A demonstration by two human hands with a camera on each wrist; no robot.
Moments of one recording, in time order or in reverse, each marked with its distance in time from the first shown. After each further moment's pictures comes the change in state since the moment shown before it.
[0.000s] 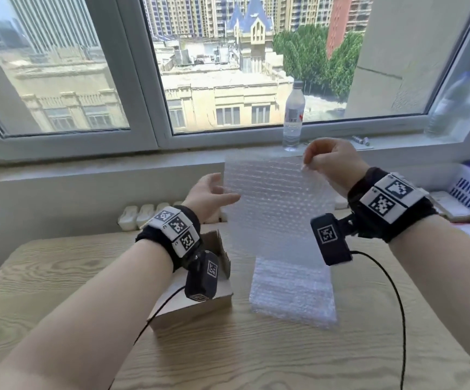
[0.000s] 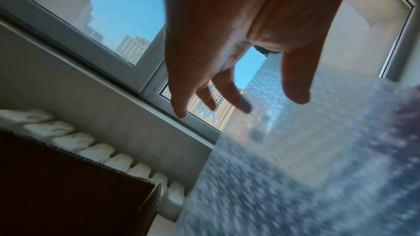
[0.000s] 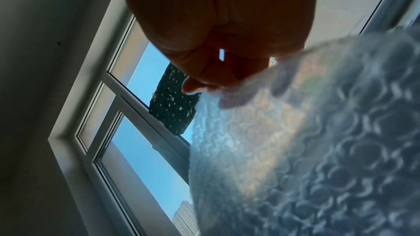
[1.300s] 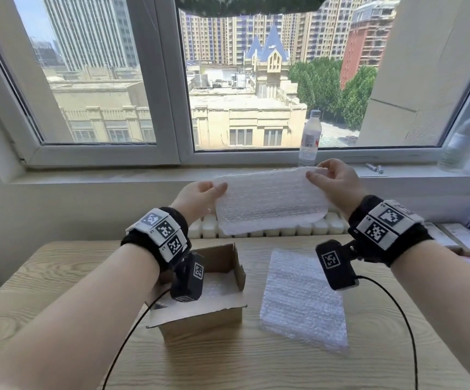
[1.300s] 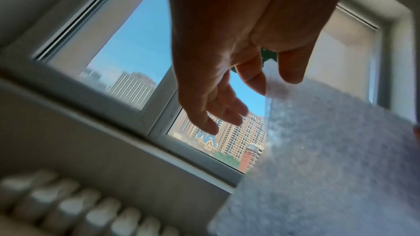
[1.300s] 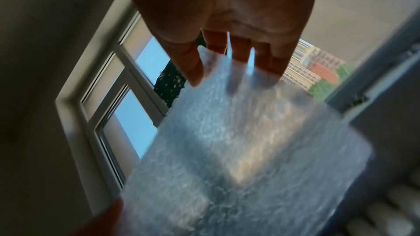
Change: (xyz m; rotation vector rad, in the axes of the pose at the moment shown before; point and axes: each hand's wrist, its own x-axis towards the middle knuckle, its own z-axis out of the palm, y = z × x) left_hand -0.030 0.013 -0.054 -0.017 0.070 0.079; right_hand -0.009 -0.009 0.025 -0.124 0.118 -0.053
